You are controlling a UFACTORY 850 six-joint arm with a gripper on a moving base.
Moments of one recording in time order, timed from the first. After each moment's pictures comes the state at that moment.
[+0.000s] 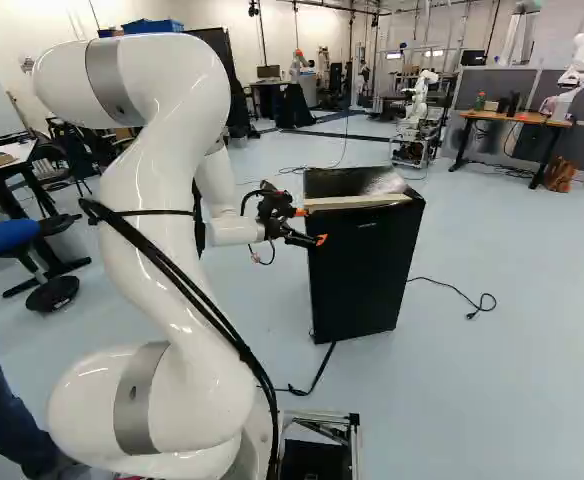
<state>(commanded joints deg) 10.7 -34.3 -46.4 65.9 66.4 0.0</state>
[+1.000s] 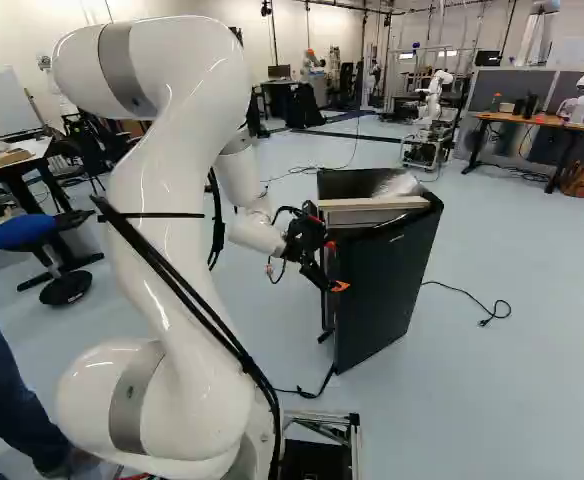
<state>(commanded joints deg) 1.1 -31.4 -41.4 86.1 56.8 0.0</state>
